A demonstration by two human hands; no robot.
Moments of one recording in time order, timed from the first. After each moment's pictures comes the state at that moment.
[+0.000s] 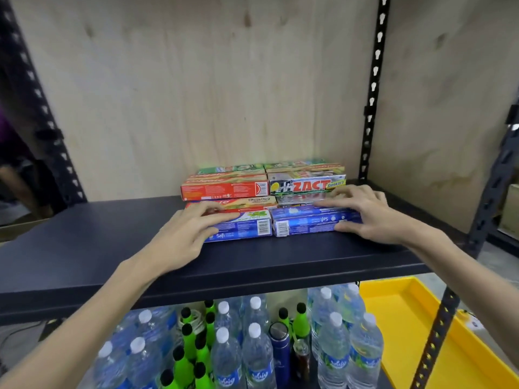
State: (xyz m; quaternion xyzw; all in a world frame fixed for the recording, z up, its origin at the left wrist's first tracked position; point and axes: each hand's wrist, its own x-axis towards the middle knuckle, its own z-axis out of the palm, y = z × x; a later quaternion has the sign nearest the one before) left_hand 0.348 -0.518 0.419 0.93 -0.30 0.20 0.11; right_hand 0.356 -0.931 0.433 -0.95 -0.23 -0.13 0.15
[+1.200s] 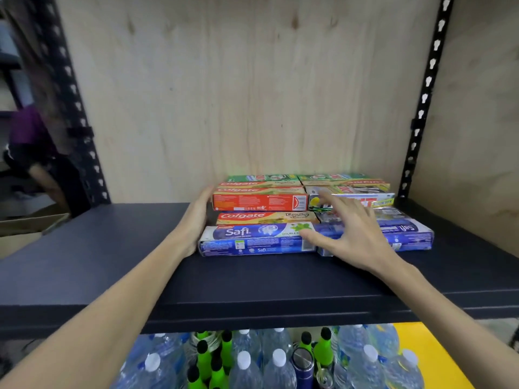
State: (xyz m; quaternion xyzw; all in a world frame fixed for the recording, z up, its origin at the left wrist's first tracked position) left_hand 0.425 -0.494 0.432 0.68 0.00 0.04 0.74; right_hand 0.381 -0.809 0.417 -0.92 -0.17 -0.27 0.23
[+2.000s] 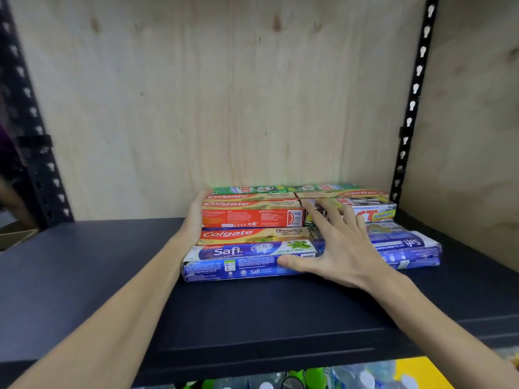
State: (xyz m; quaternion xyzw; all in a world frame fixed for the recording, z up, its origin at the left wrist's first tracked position) left_hand 0.496 -0.521 0.436 0.64 0.00 0.01 0.77; right_hand 0.399 -0.805 0.425 -0.96 -0.13 -0.21 0.14
